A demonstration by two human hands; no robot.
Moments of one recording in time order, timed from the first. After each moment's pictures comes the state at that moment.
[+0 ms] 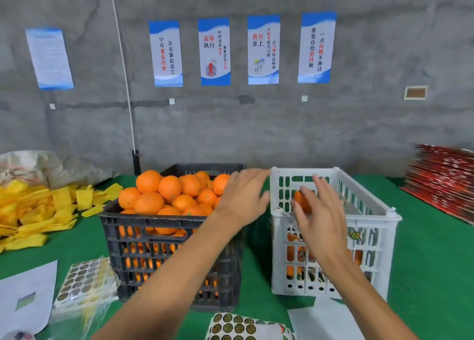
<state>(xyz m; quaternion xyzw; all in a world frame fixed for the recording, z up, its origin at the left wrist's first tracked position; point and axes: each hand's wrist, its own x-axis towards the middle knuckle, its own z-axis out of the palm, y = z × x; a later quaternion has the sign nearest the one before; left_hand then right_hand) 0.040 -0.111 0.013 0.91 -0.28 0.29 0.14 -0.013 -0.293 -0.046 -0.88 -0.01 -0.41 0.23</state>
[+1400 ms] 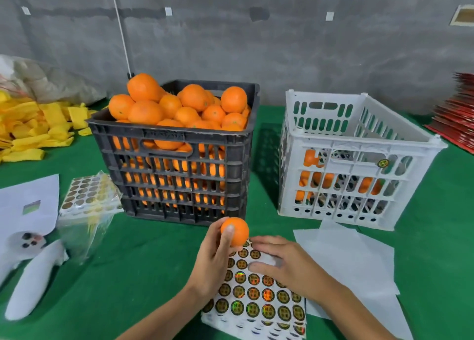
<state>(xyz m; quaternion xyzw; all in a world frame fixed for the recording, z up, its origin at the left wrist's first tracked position) -0.064 -0.040 -0.266 0.74 -0.04 0.03 0.67 -0.059 -0.252 -0.243 -0.91 -0.23 0.05 0.35</state>
